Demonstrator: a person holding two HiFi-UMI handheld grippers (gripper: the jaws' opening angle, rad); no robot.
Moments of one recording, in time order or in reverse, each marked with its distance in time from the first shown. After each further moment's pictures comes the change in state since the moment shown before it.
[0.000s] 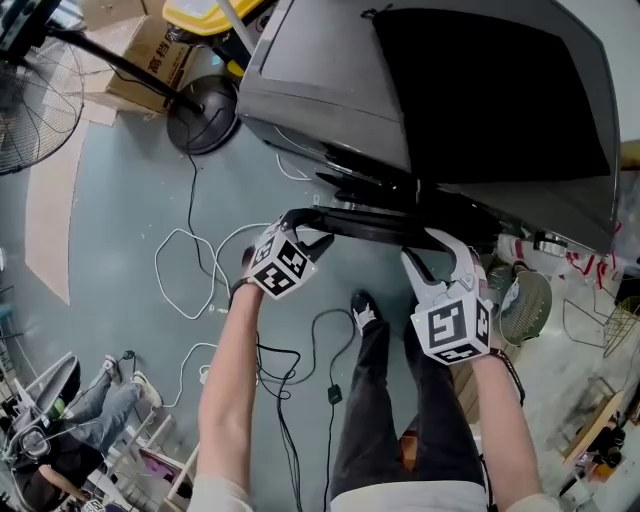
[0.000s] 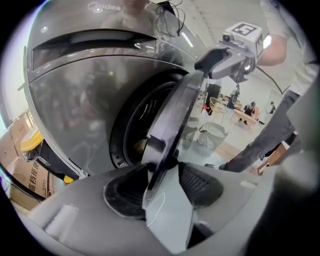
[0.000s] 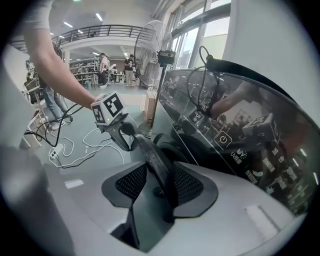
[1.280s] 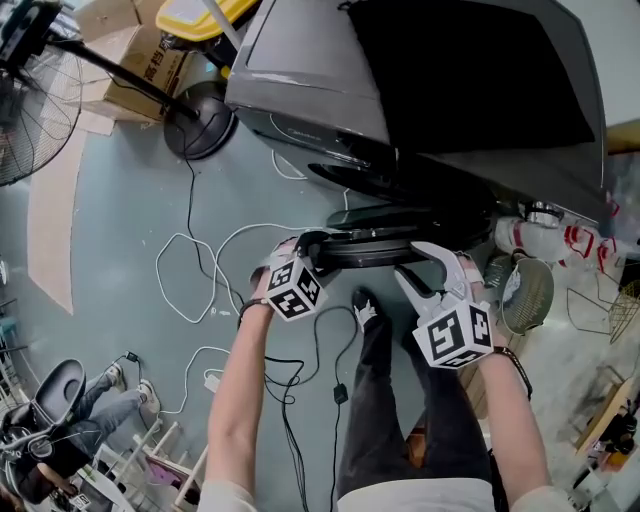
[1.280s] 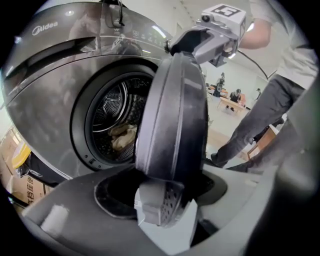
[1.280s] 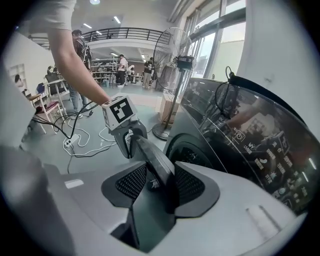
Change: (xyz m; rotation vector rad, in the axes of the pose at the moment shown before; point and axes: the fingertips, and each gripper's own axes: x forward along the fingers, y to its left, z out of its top) left arm 0.009 -0.096 -0.016 0.145 0.076 -0.099; right arm -0.038 0.051 -0.024 -0.138 -0.034 0.125
